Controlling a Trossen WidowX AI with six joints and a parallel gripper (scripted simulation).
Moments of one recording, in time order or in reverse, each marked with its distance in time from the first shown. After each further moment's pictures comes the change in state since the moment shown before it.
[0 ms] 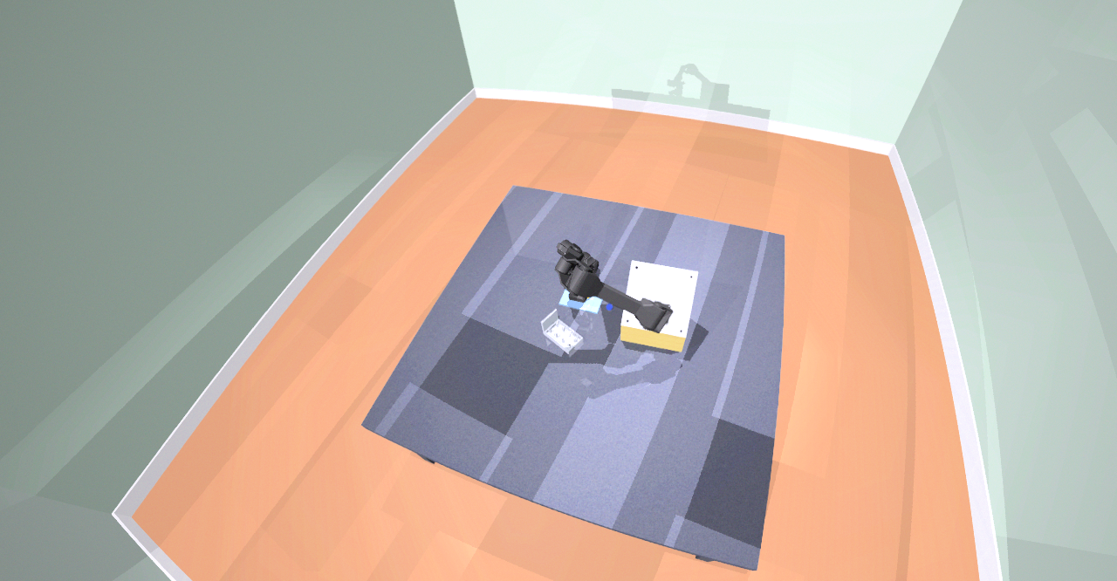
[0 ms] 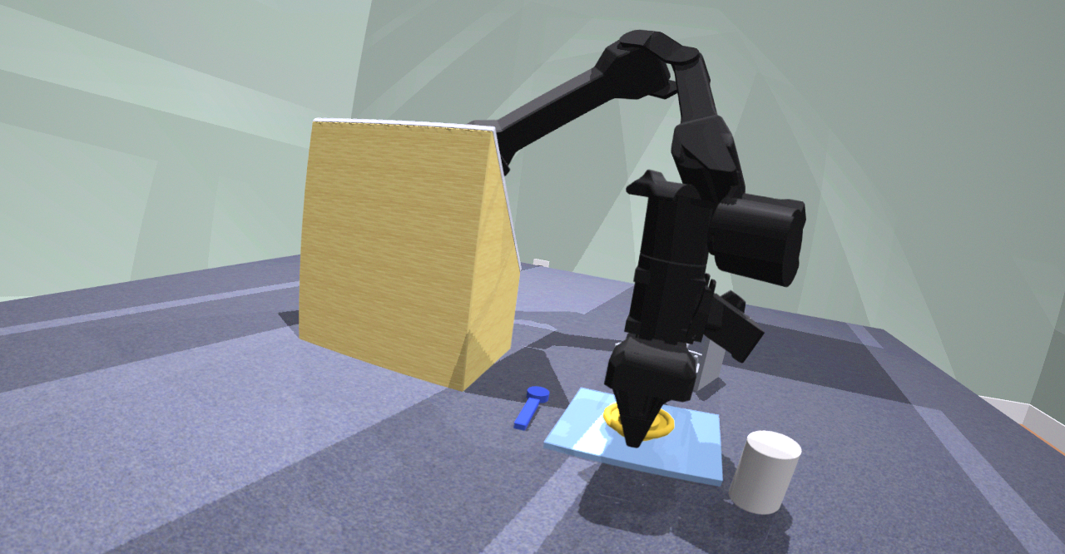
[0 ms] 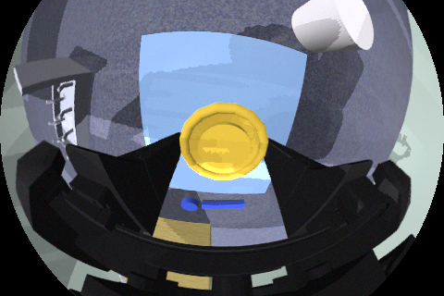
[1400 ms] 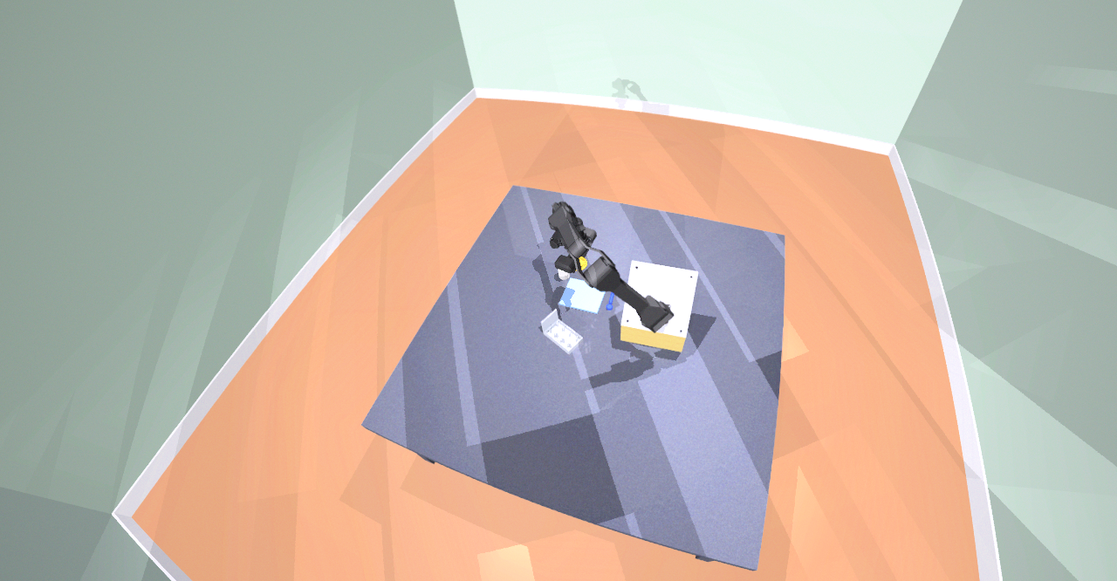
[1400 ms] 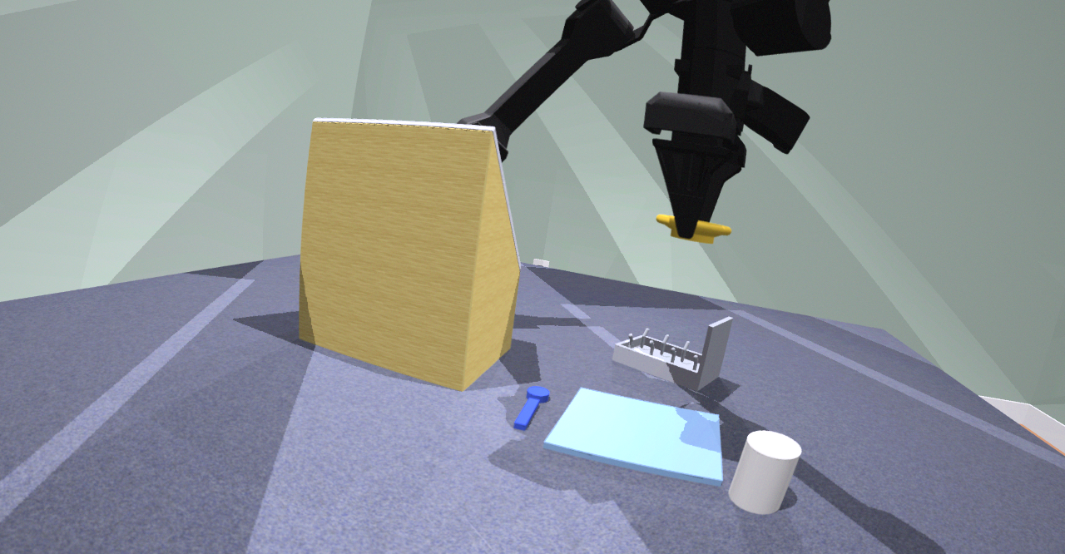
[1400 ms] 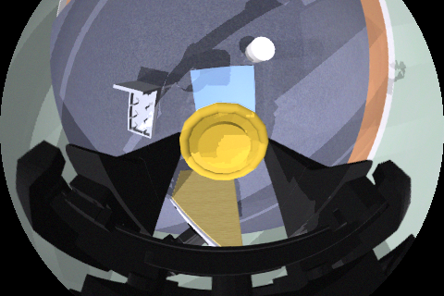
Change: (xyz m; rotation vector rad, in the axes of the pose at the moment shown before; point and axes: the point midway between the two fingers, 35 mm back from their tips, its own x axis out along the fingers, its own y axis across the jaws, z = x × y) arm -0.177 0.015 0.014 0.198 -0.001 -0.017
